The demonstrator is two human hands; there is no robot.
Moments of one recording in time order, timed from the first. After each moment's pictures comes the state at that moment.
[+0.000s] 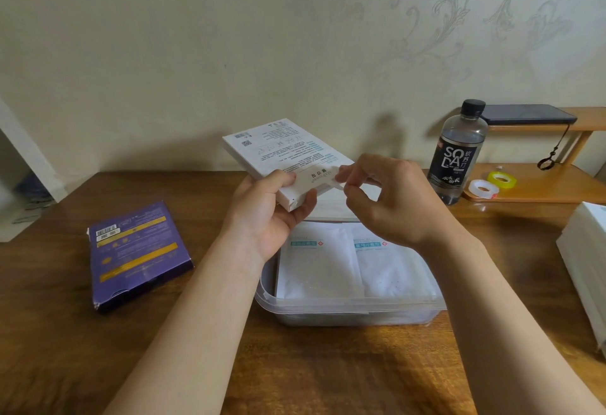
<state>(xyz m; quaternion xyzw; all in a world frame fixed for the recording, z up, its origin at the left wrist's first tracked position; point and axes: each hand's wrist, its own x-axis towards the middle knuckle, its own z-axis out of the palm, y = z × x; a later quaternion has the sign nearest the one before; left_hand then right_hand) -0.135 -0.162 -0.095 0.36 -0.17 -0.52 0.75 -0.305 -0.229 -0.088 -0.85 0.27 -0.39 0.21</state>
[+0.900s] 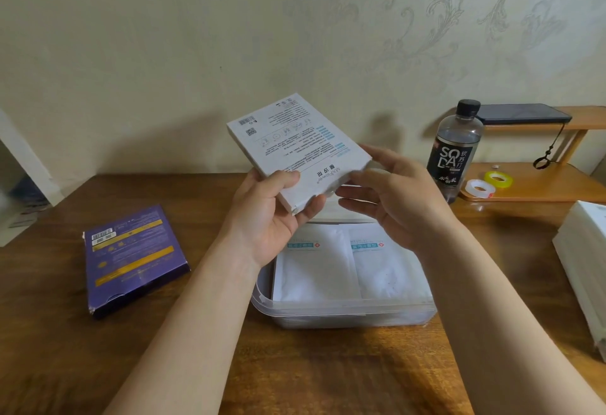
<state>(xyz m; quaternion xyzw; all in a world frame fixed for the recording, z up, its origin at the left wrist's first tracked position) -0.137 -0.159 -0.095 0.31 -0.27 -0.55 0.73 -0.297 -0.241 -0.087 -0.53 0.32 -0.42 0.66</state>
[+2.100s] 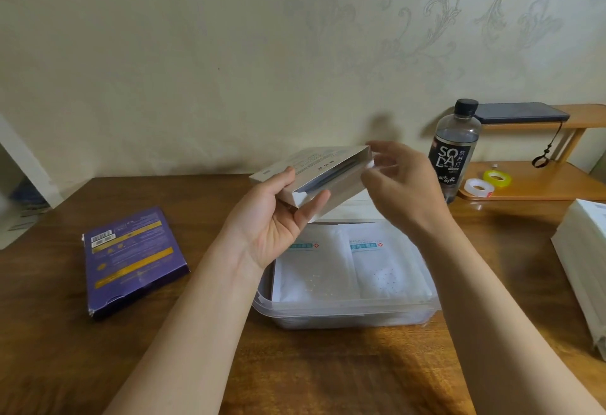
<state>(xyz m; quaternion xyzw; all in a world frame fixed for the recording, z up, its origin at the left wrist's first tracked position) -0.137 -0.164 -0.092 0.32 -0.12 -0.62 0.71 -0.303 -0.245 -0.089 -0.72 0.43 -0.45 0.31</state>
